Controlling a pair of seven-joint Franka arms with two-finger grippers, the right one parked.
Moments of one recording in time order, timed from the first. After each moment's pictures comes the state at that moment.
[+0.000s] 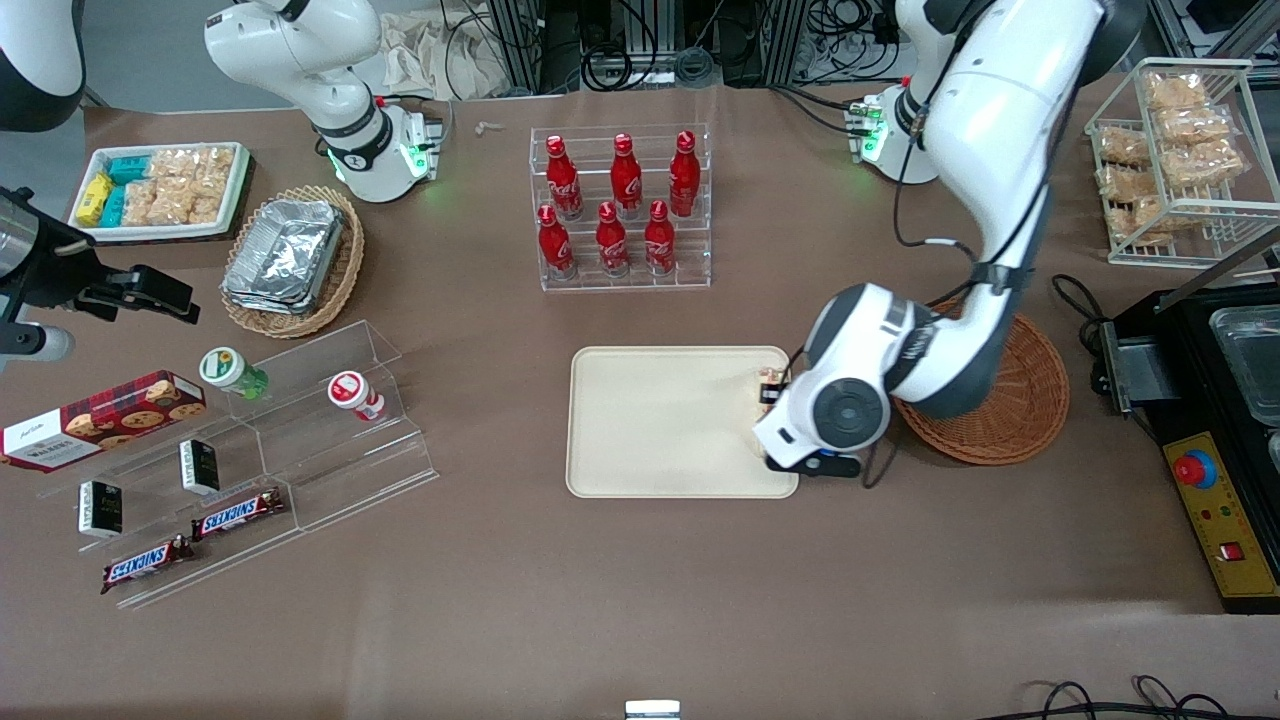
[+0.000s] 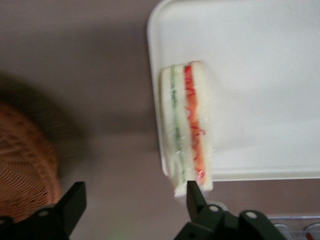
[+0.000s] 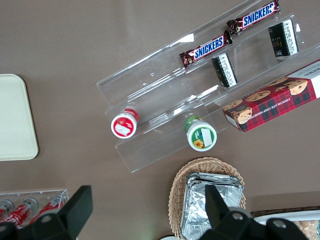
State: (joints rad) arm -0.26 0.62 -0.22 -1.43 0.04 1.68 -0.39
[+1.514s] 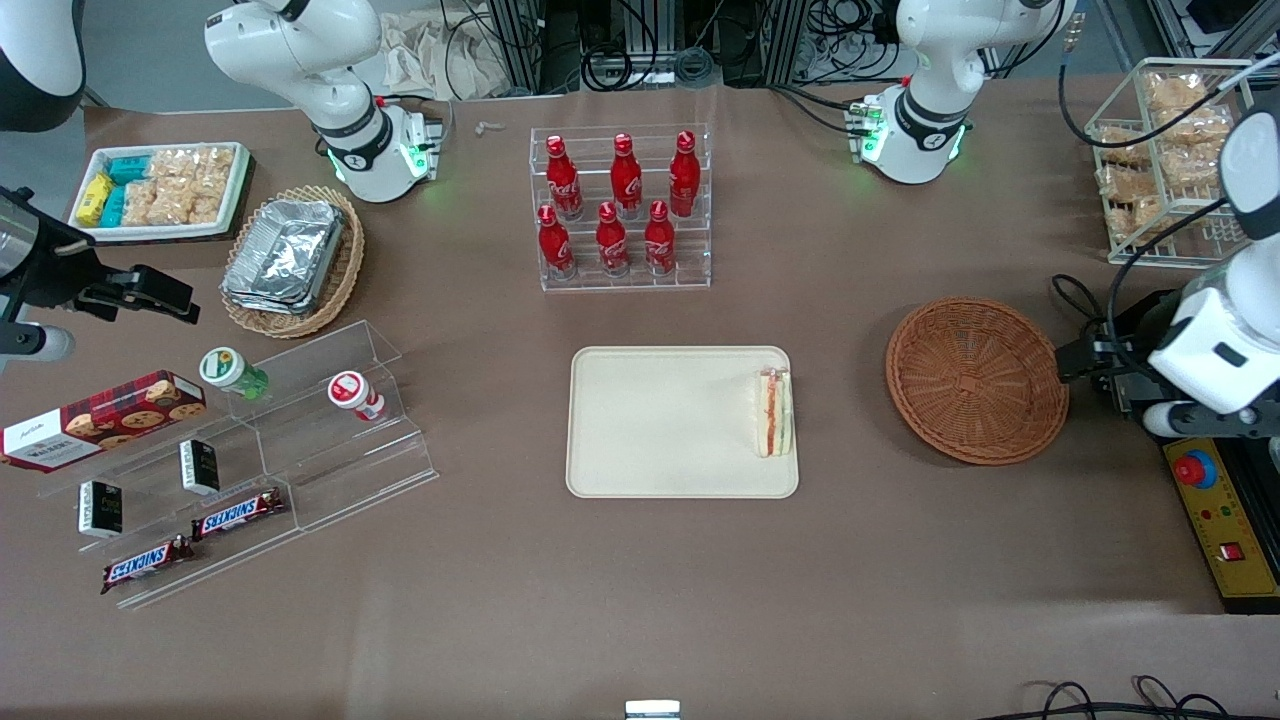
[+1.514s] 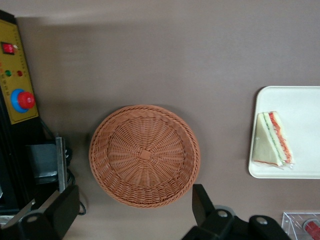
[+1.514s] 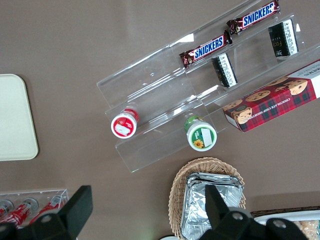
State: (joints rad) arm 0.11 0.25 -0.17 -1.40 0.06 1.57 -0.07
